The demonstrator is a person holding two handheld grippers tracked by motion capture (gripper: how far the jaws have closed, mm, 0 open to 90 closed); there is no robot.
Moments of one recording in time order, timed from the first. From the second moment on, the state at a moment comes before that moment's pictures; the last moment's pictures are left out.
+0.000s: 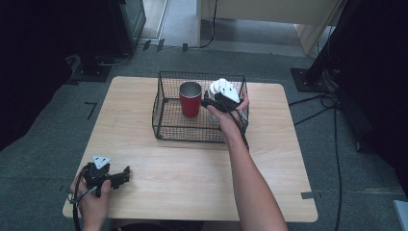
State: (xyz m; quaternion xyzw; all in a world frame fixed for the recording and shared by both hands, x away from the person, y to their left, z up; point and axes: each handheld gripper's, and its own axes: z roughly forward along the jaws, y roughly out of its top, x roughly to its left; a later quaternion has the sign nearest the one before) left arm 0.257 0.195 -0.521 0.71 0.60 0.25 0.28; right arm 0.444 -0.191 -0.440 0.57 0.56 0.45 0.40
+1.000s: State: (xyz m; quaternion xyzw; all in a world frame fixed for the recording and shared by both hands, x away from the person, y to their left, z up) left arm 0.257 0.195 -0.521 0.71 0.60 0.25 0.28; right arm 0.427 -0.202 -0.397 0.56 0.55 0.48 0.40
